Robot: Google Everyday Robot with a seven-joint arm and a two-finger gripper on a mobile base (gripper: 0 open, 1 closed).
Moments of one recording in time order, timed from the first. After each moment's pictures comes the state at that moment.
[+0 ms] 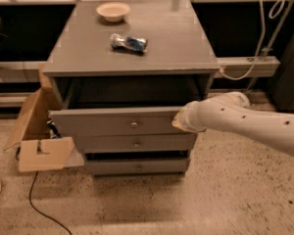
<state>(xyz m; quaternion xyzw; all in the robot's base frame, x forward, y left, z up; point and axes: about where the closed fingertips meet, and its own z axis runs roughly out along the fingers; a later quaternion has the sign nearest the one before) 0.649 -0.125 0.638 -0.56 0.76 -0.05 0.34</state>
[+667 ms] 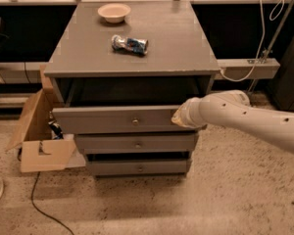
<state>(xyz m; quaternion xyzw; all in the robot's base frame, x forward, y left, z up) 0.673 -0.118 0.646 -0.56 0.74 -0.04 0.36</state>
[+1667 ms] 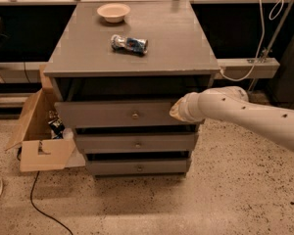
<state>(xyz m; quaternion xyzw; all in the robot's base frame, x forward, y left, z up) 0.689 -0.114 0.651 -0.56 0.74 -0.04 0.37</state>
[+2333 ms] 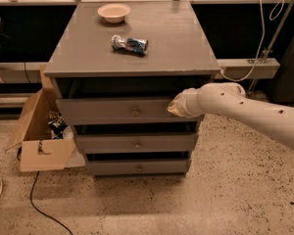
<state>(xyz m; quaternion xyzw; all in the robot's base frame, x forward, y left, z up) 0.707 -0.108 0.657 -0.56 0.73 -0.03 0.39</state>
